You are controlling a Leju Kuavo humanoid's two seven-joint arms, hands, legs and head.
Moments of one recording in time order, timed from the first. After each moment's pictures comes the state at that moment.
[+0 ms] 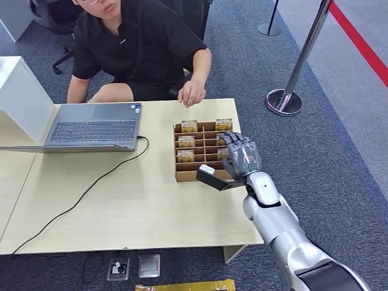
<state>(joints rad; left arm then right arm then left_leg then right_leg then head) -0.11 -0.11 0.45 -0.22 -1.41 0.00 0.08 -0.51 0.06 0.28 -0.78 1.34 -0.55 -0.08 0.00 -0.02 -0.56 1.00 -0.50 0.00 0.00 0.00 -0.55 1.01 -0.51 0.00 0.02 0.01</state>
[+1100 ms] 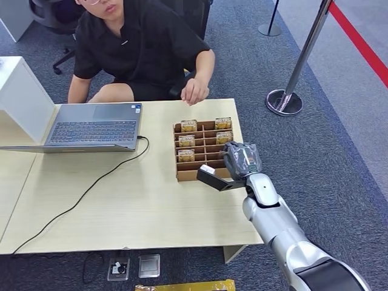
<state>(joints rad) -0.11 -0.11 0.45 -0.22 -1.41 0.02 0.02 -0.52 0.06 0.28 -0.73 1.33 -0.56 -0.05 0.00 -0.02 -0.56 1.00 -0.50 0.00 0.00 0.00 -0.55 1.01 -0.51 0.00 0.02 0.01</state>
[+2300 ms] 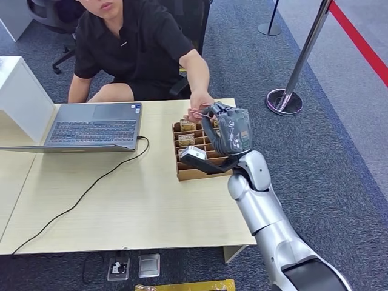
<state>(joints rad) -0.15 -0.11 0.45 -0.22 -1.43 0.04 0.02 -0.54 0.19 0.20 -1.03 1.16 -0.69 -0.41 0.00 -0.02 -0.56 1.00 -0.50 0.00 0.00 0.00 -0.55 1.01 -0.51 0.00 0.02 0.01</state>
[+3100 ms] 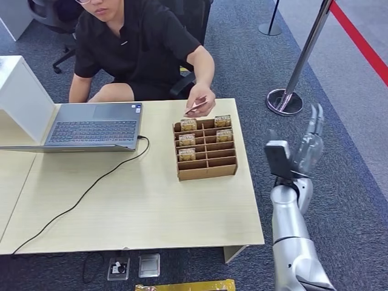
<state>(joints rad) -0.11 -0.11 0.45 -0.22 -1.42 0.06 0.03 -0.41 0.20 -0.35 -1.07 0.75 -0.69 -0.62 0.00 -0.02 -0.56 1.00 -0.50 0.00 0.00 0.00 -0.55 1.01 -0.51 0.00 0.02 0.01</state>
